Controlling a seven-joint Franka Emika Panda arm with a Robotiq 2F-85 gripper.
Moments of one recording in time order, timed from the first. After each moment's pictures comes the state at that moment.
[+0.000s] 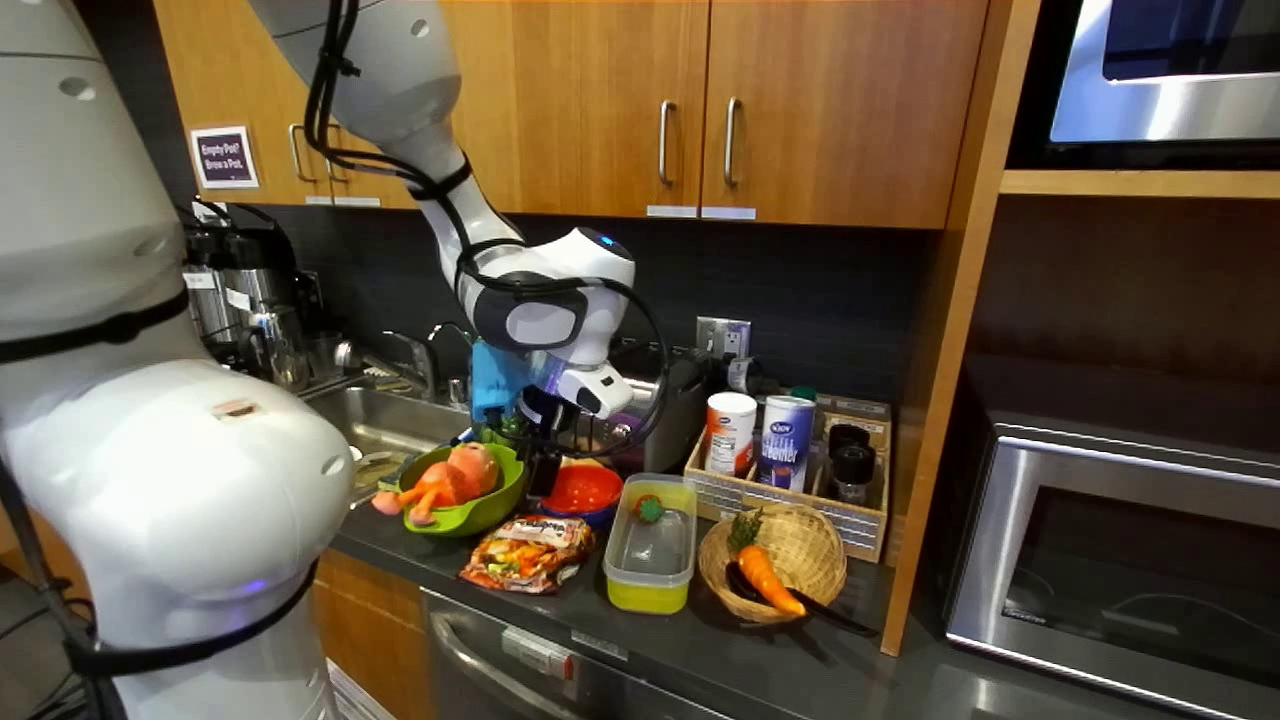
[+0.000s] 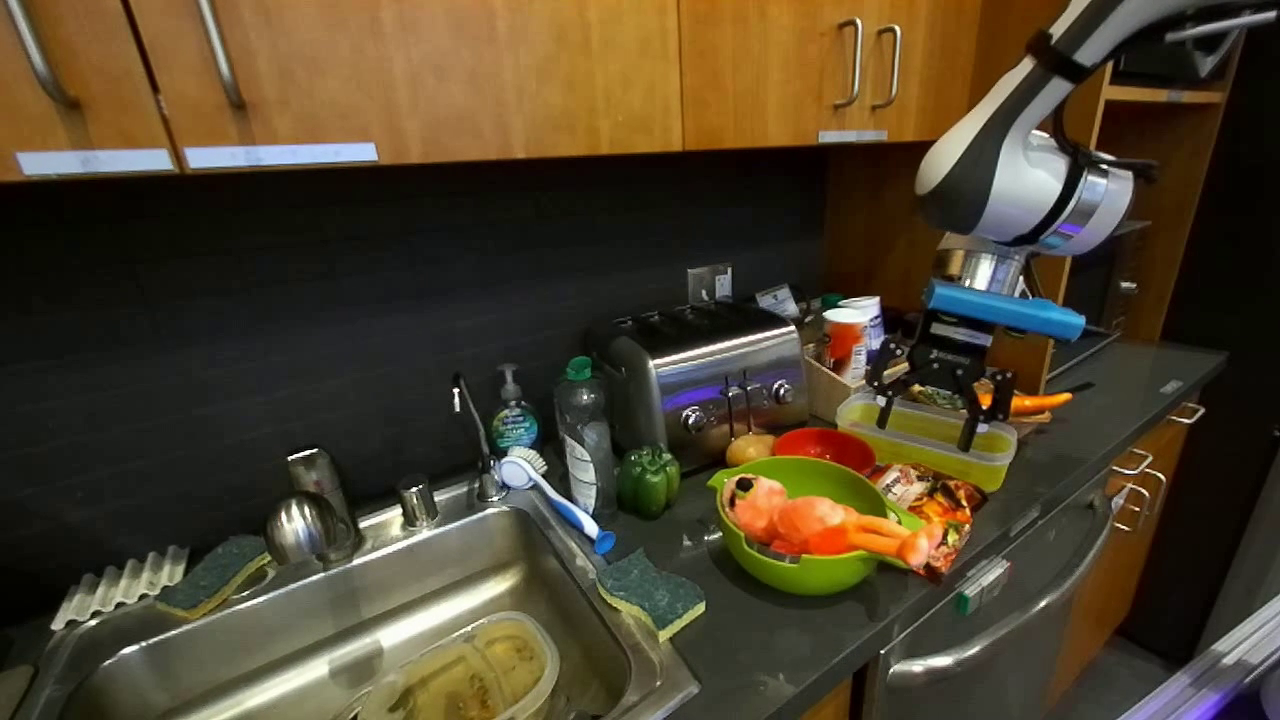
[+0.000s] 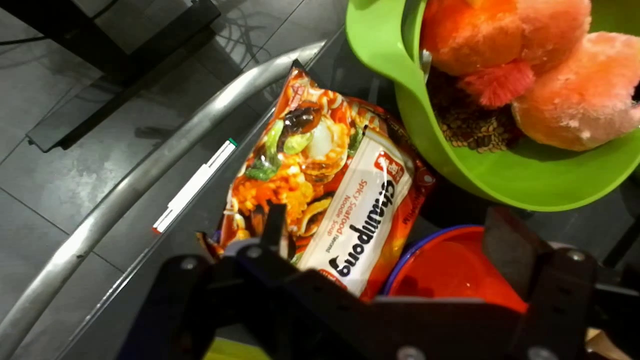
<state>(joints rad) 0.06 -0.20 -0.02 -2.77 0.57 2.45 0.28</state>
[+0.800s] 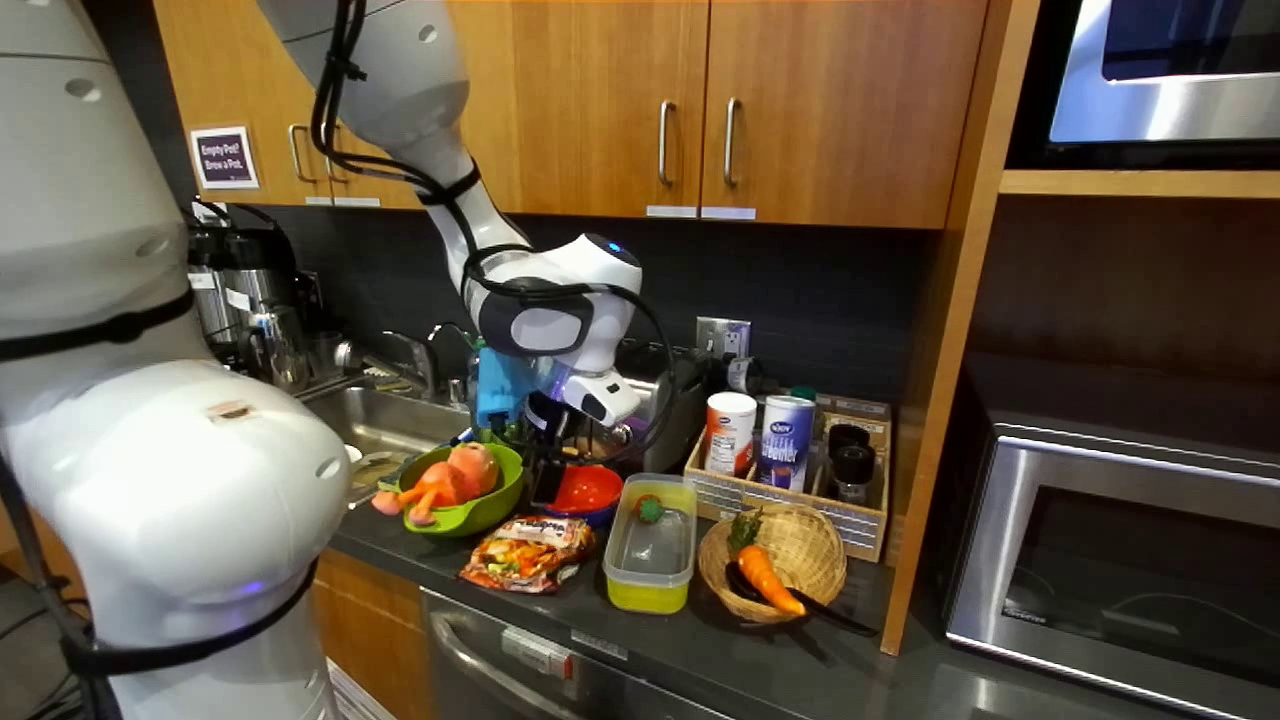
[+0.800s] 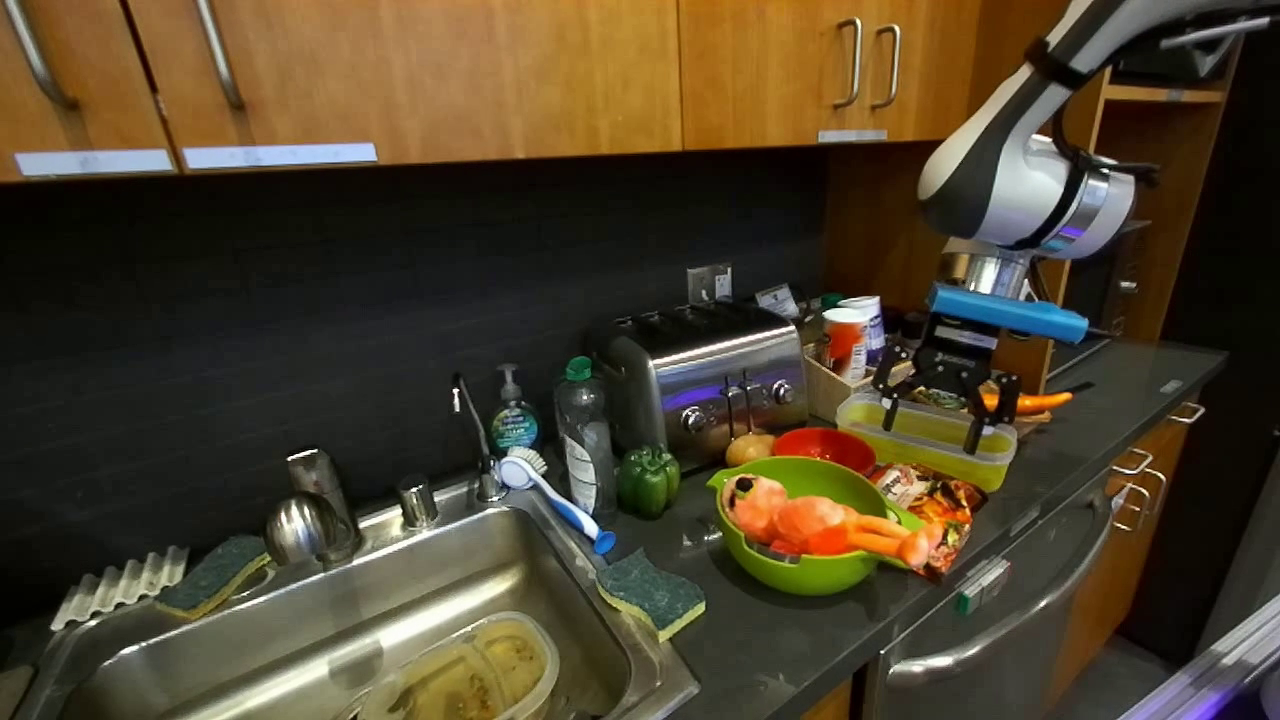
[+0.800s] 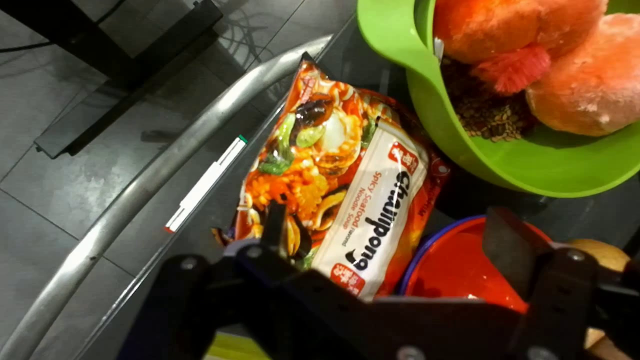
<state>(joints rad) 0.04 -0.19 -0.02 -2.77 0.57 2.45 0.28</state>
